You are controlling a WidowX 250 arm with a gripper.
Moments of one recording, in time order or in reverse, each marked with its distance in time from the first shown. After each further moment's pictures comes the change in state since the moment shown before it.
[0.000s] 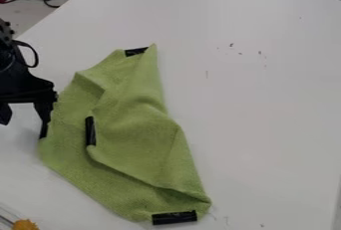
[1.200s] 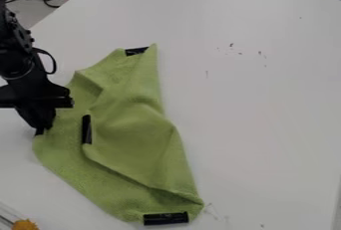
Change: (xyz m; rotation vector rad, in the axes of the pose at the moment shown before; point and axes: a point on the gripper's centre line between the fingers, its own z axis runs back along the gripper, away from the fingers) arm 0.004 -0.020 -0.017 -0.025 0.036 -0.076
